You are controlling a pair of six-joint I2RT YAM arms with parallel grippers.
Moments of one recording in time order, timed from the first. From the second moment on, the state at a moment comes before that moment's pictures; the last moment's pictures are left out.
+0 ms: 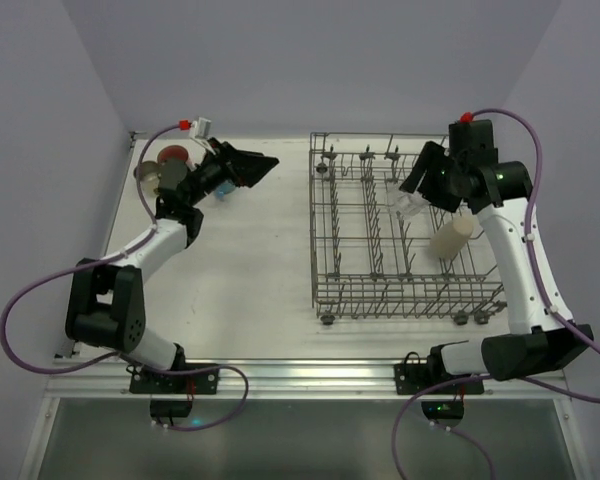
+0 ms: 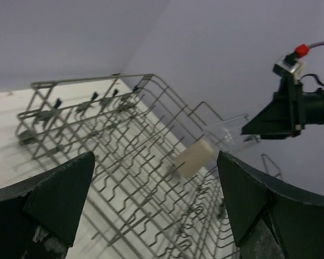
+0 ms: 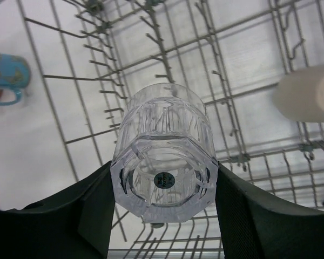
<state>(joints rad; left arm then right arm) -0.19 1.51 0.93 0.80 0.67 -0.78 0.17 1.37 1.64 -1.11 0.06 0.58</state>
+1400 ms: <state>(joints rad) -0.46 1.89 1.12 1.30 0.82 -1.50 0.16 1.43 1.41 -0.46 -0.69 0.96</state>
